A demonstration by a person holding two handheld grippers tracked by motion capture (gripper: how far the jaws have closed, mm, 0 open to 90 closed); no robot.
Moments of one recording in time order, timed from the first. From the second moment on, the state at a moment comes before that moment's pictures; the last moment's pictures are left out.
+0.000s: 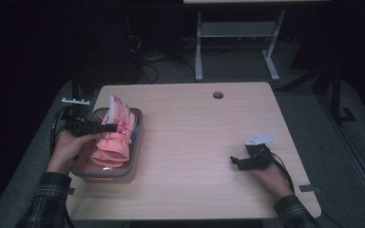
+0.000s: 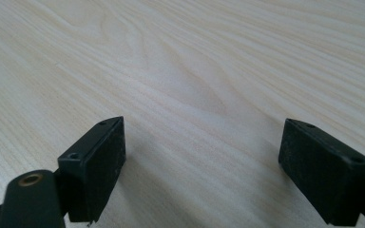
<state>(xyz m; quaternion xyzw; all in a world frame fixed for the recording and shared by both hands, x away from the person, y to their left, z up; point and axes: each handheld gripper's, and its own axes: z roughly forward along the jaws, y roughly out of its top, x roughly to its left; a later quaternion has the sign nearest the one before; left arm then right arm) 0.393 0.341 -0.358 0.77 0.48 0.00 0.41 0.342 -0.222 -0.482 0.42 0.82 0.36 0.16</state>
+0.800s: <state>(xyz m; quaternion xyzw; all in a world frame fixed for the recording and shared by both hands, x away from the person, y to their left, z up) 0.397 0.336 -0.402 0.78 0.49 -0.02 0.39 0.342 -0.222 -0.482 0.42 0.82 0.36 0.16</state>
